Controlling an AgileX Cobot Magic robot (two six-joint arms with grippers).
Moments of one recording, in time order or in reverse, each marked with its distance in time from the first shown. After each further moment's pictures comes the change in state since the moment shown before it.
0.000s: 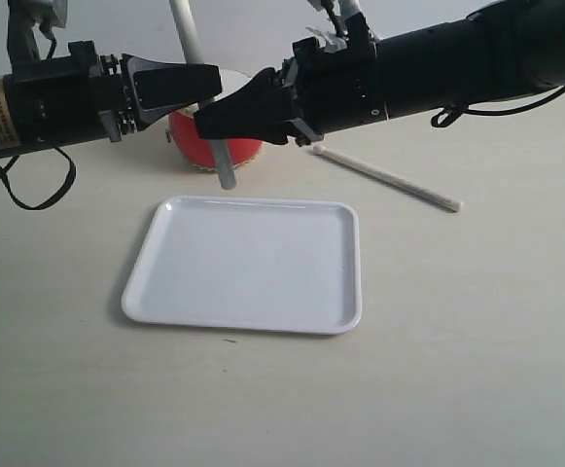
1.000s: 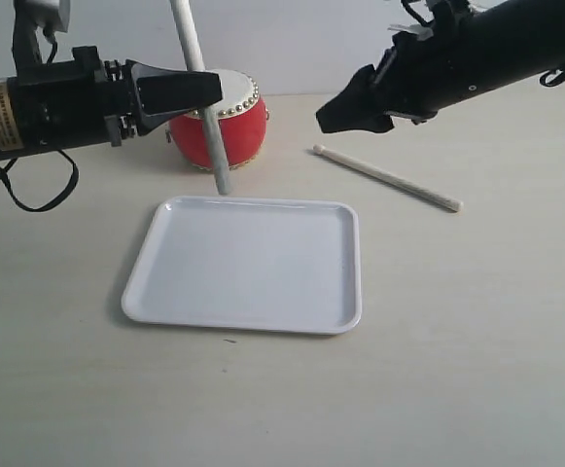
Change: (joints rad) left arm 0.000 -0.004 -0.001 0.020 0.071 -0.012; right arm -0.167 -0.097 0.000 -0.479 -0.291 0.269
